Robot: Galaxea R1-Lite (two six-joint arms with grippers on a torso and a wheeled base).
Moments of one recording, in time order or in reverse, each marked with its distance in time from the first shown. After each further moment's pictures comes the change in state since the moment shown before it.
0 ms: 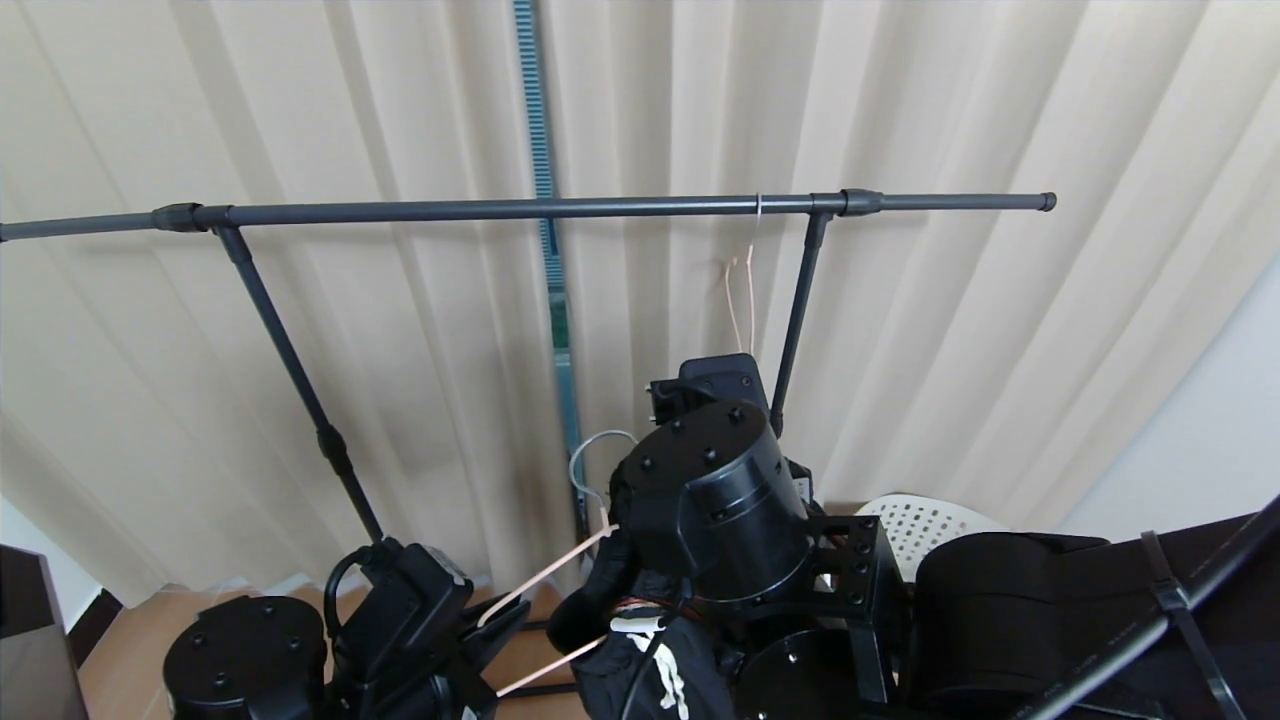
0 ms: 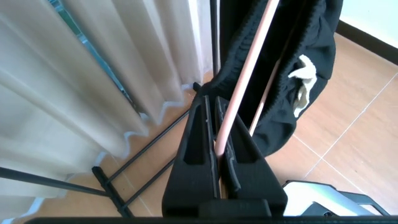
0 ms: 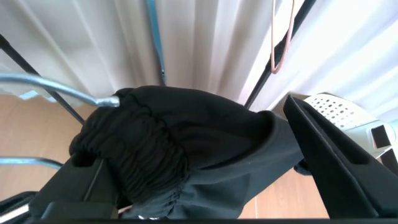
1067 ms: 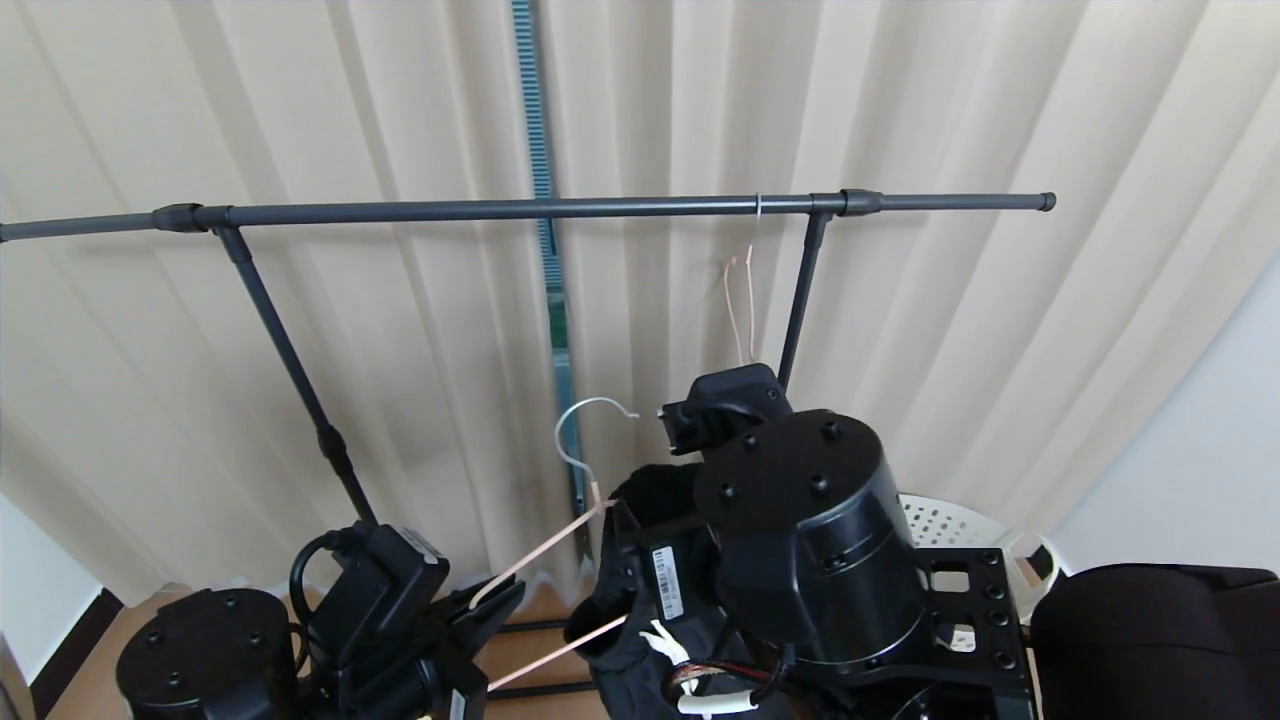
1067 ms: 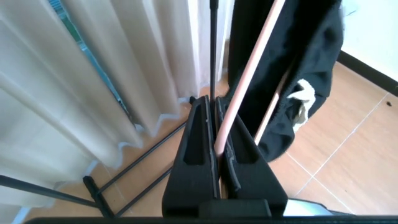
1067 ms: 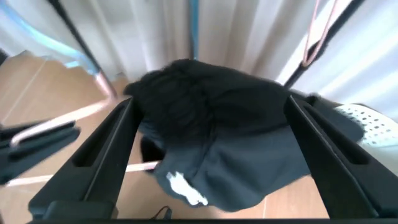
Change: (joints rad) left arm 0.006 -0.062 -0.007 -0.001 -0.004 -0.047; right arm 0.037 -0.123 0.107 0.000 0.180 -0.045
